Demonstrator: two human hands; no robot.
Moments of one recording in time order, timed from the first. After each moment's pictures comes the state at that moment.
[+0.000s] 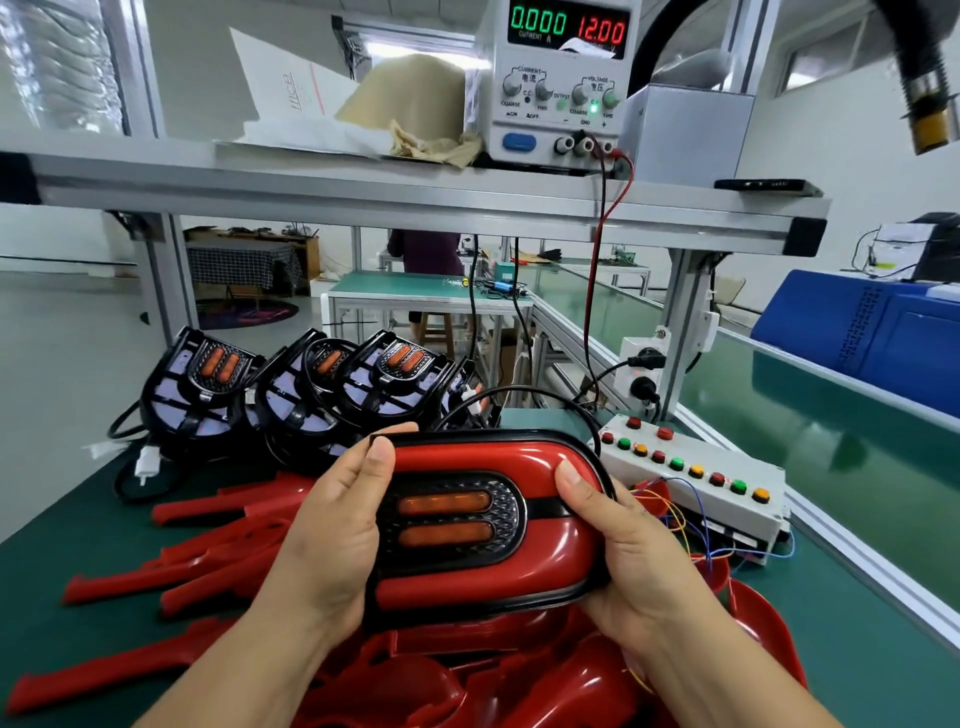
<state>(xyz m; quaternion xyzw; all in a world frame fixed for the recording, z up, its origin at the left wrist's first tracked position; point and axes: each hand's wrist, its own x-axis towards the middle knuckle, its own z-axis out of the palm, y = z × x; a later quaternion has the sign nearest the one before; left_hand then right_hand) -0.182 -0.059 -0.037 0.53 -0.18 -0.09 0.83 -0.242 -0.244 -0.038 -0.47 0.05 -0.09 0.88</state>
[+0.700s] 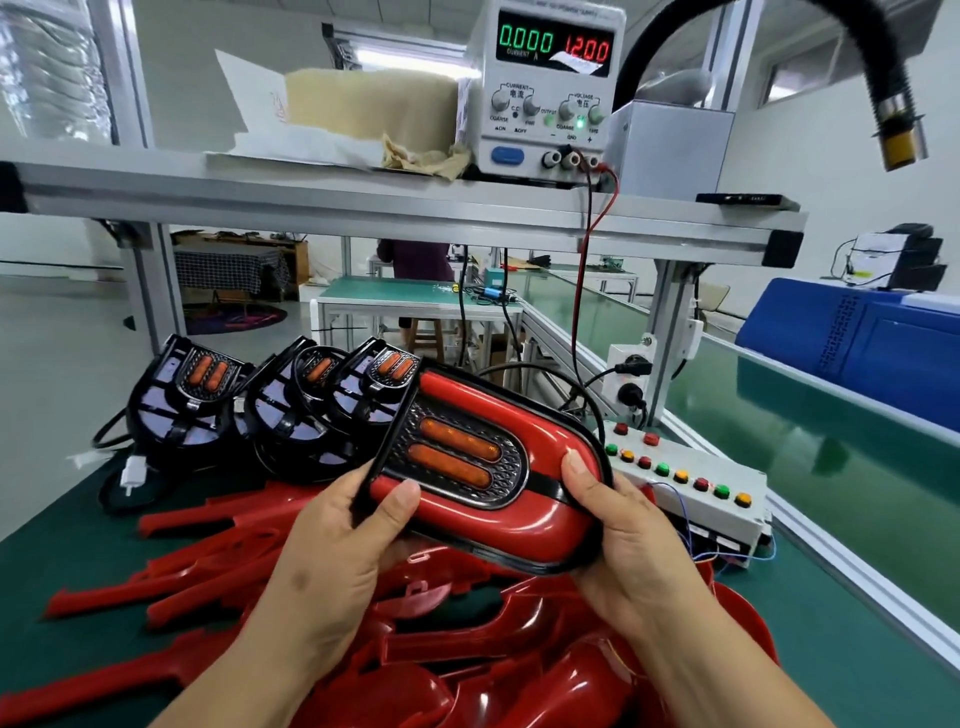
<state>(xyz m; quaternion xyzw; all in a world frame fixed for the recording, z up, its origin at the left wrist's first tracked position) -0.176 -0.051 -0.055 0.56 -0.24 -0.07 0.79 -0.239 -0.257 -0.035 -0.48 0.03 -0.13 0.86</state>
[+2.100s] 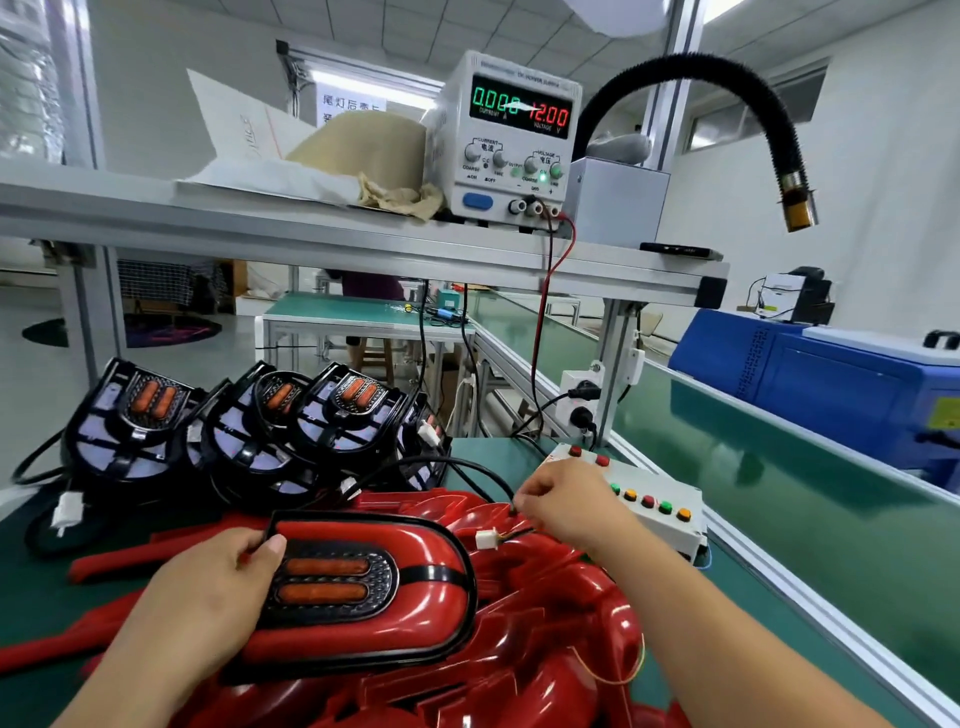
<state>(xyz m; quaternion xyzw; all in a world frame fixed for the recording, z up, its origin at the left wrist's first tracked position) -0.154 0.009 -0.041 0.91 -0.06 0.05 0.41 -0.199 -0.287 -0.004 -0.93 0.16 -0.12 0.31</state>
